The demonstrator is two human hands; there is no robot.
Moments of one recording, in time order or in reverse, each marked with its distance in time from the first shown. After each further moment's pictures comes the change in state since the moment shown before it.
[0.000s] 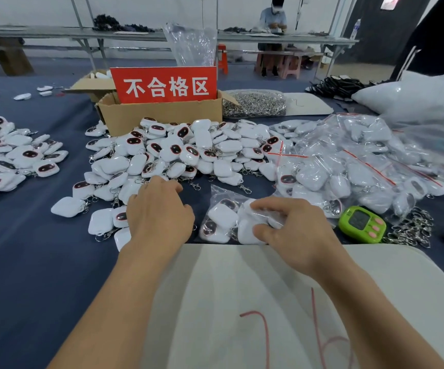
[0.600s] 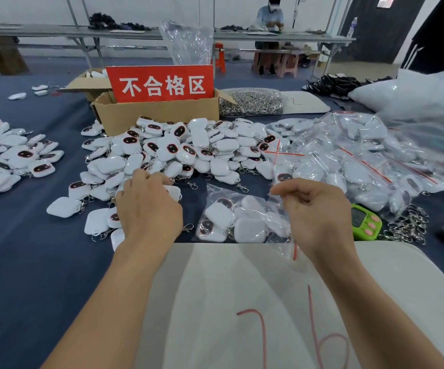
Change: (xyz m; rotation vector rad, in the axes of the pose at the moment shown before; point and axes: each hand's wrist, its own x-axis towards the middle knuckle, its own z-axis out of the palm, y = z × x) left_hand 0.007 -0.006 0.003 -0.054 0.135 -0.021; right_hand 0.004 -0.004 -0.008 0.370 0.357 0.044
